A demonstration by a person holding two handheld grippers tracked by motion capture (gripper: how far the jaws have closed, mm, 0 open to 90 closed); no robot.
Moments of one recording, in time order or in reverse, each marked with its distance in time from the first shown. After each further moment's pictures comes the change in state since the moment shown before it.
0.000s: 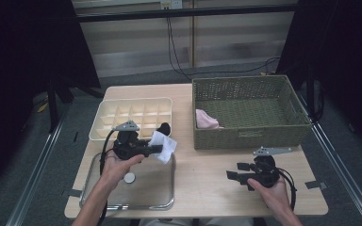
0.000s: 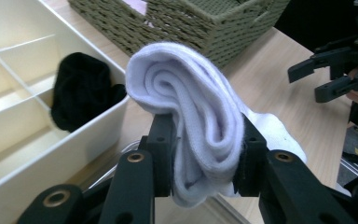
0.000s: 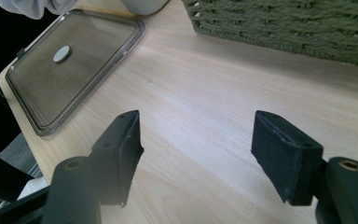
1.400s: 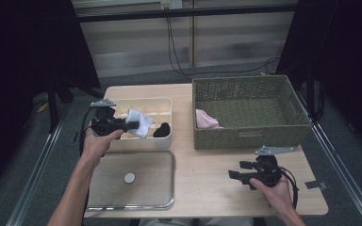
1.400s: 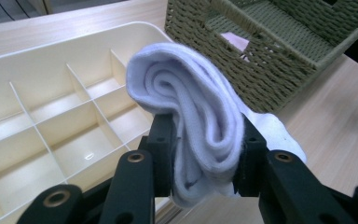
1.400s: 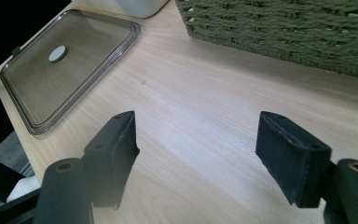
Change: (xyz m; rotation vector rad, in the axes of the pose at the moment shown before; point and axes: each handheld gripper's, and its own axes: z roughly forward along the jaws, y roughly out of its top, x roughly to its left) left arm 0.072 0.032 -0.038 -0.013 0.176 -0.058; right arm -0.004 0.000 -0.004 -0.005 -0.013 -0.020
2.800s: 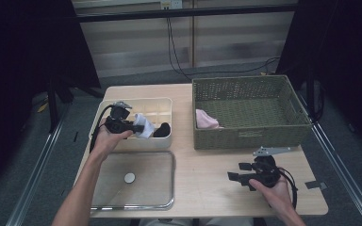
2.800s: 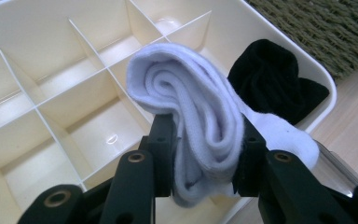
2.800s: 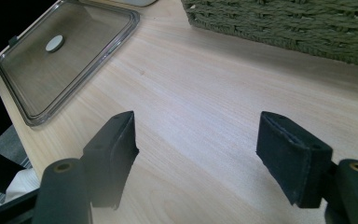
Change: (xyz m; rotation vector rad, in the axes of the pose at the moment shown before) left arm 0.016 -0.003 0.052 0.196 0.093 0.071; right arm -0.001 -0.002 0.004 0.034 0.005 -0.003
